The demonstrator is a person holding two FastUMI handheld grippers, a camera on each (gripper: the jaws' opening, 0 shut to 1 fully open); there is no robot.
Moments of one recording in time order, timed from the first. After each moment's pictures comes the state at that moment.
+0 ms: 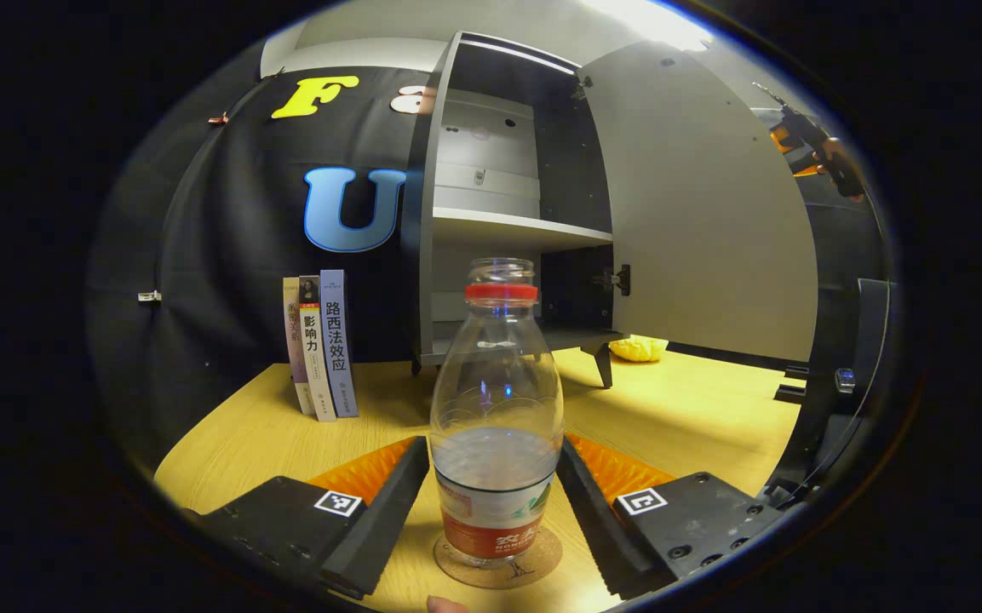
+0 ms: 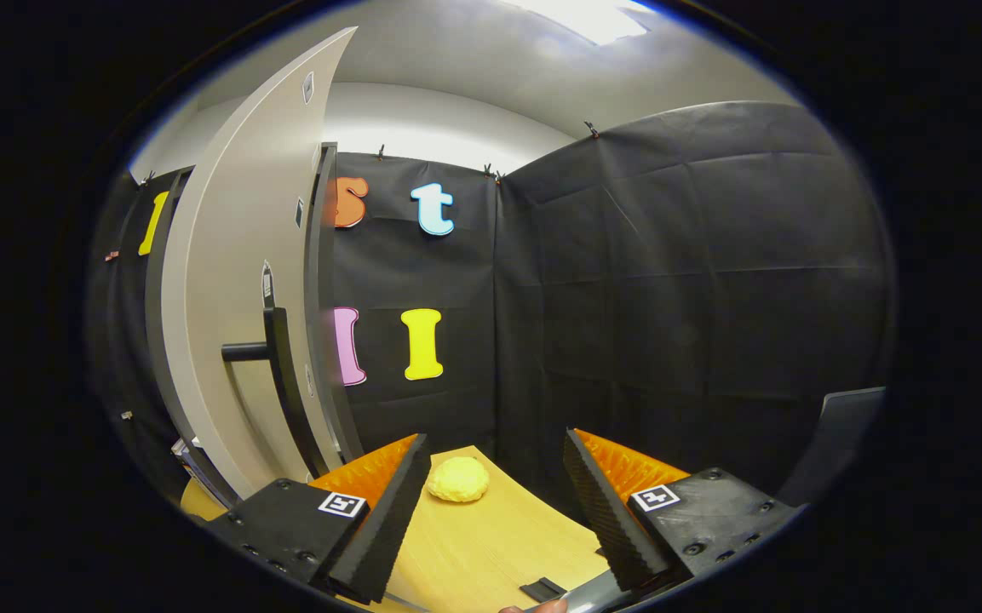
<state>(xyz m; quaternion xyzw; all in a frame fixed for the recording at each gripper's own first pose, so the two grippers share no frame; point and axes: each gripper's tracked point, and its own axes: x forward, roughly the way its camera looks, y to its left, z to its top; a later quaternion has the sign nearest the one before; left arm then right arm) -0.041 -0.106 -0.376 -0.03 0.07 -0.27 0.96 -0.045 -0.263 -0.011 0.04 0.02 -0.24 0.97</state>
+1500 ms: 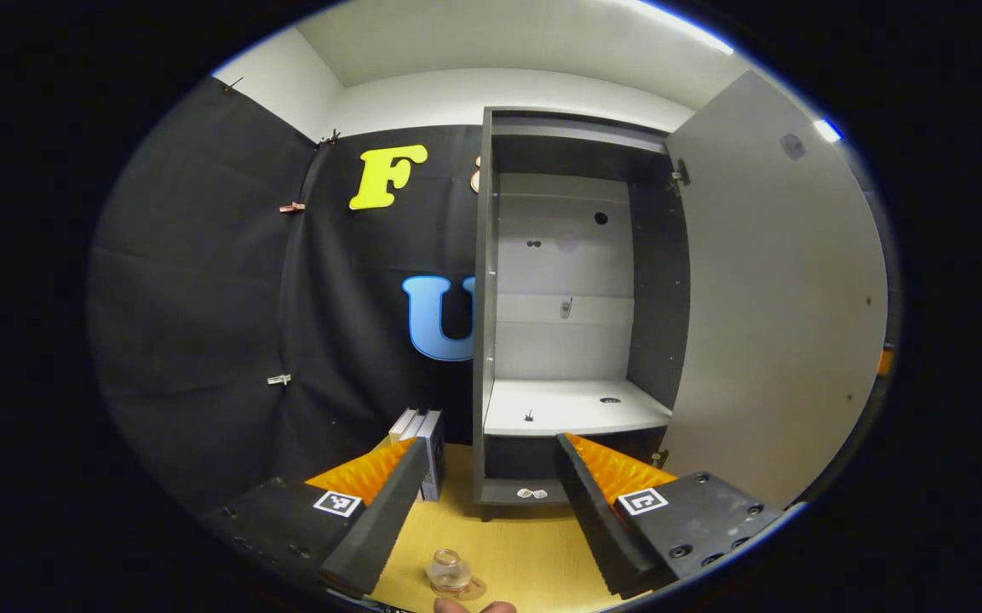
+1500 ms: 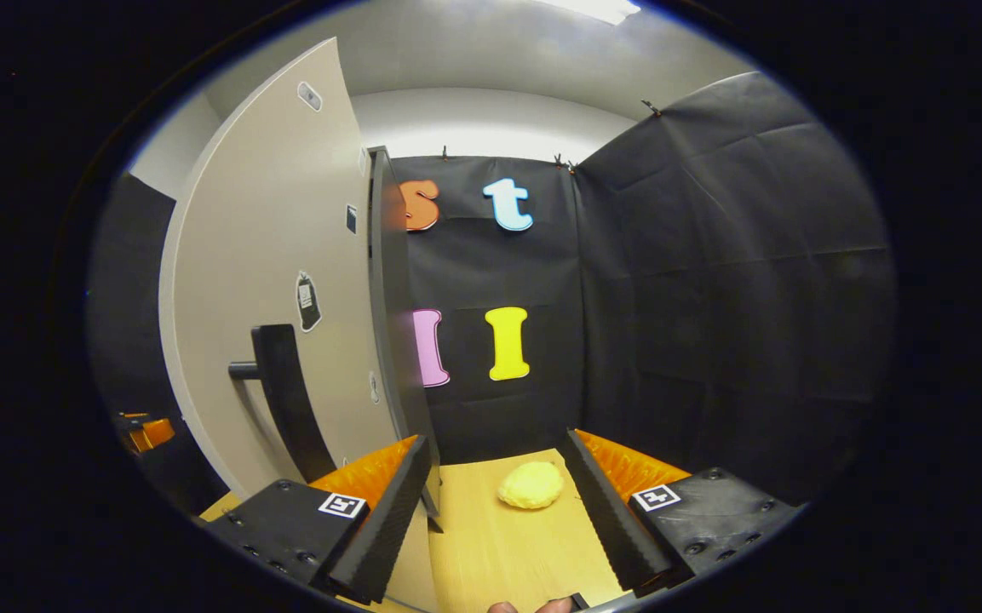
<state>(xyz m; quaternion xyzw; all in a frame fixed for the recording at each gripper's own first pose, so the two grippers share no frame) -0.056 -0.117 -0.008 -0.05 0.05 -0.02 1.00 0.005 -0.242 -0.007 0.06 0.02 -0.06 1.00</state>
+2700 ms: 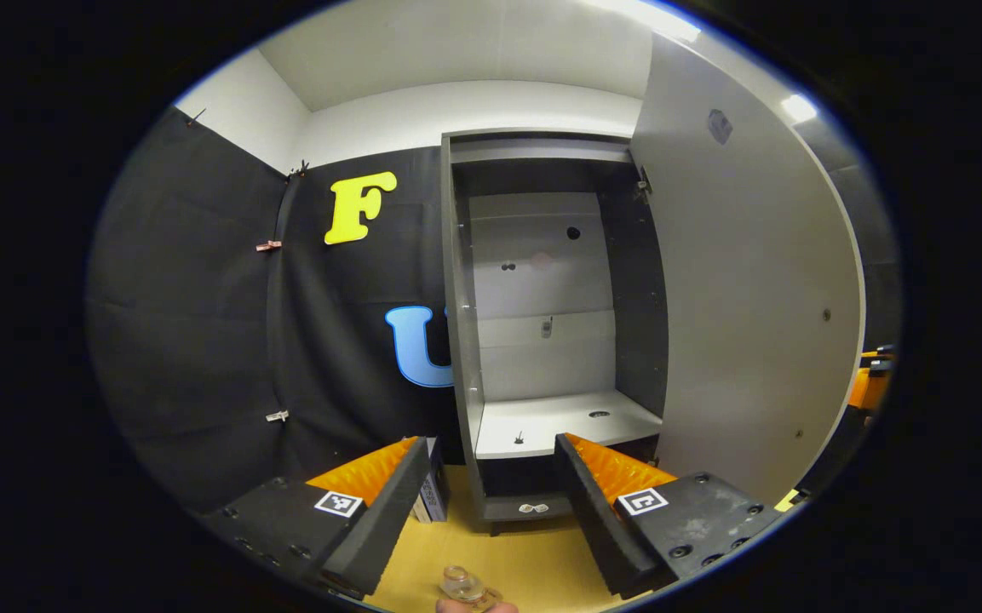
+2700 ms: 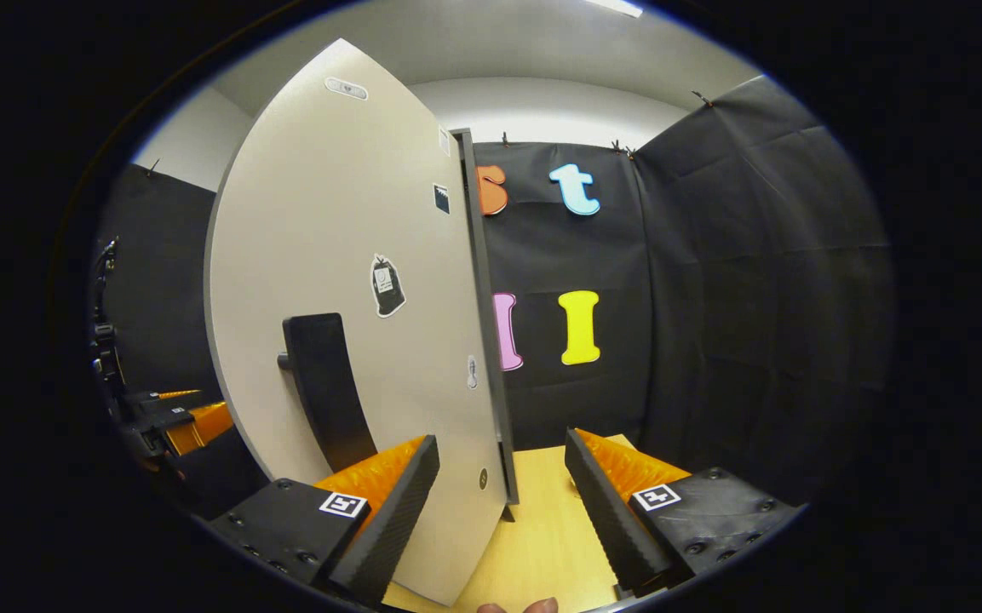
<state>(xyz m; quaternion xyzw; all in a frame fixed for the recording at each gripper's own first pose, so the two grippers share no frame) -0.060 -0.129 0.016 0.01 0.02 -0.04 1.00 0.003 -0.123 -0.015 0.09 0.04 0.03 0.99</state>
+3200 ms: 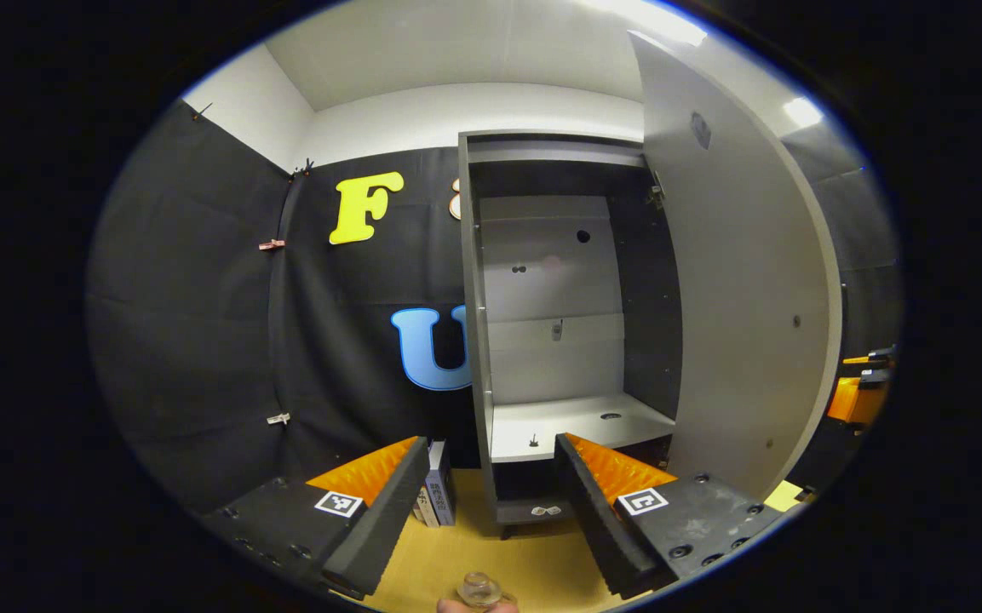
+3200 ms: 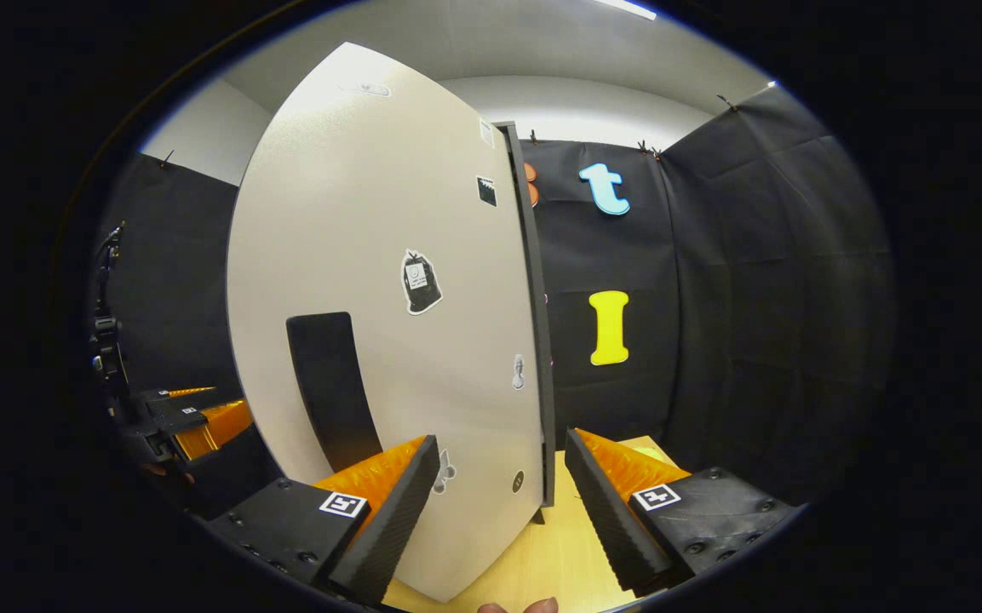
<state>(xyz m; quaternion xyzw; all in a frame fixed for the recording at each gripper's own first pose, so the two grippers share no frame) -0.051 -0.098 0.014 0.00 0.01 -0.05 1.00 0.015 -0.066 -0.014 0.08 0.04 0.07 0.99</state>
